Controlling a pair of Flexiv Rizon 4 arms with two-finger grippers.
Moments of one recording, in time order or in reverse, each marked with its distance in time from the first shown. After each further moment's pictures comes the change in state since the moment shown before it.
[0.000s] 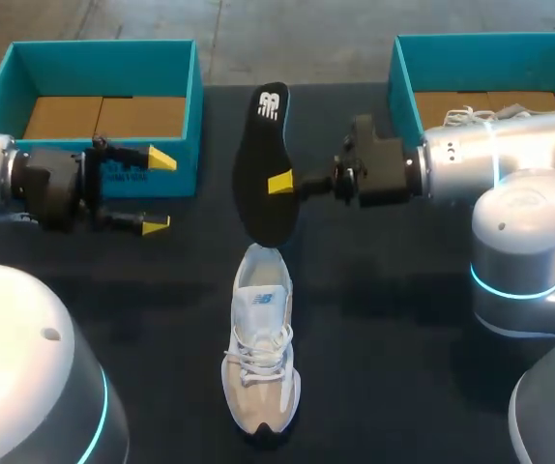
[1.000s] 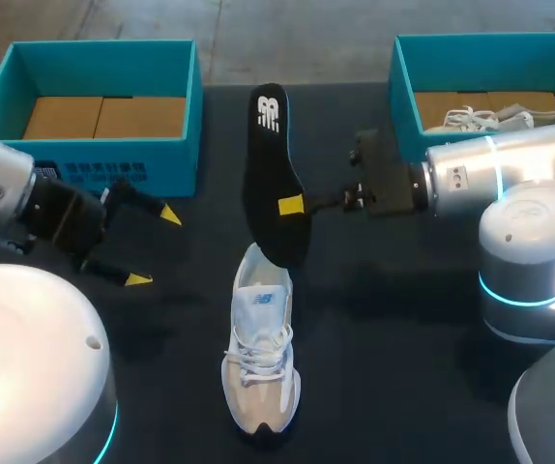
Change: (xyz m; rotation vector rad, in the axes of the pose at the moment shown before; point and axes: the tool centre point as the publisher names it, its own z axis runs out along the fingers) left arm 0.083 -0.014 -0.006 -0.229 0.384 -0.405; right arm -0.037 -0.013 -0.009 0.032 0.000 -0.306
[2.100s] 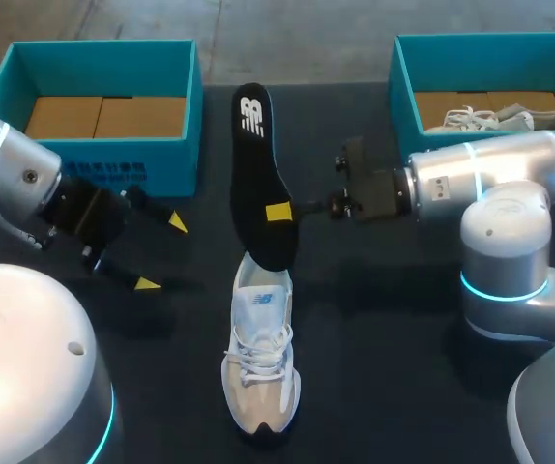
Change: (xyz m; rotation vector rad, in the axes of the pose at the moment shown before) left arm 0.014 0.028 0.027 -0.010 0.118 -0.271; right arm -0.019 -0.005 0.025 0.004 0.065 -0.139
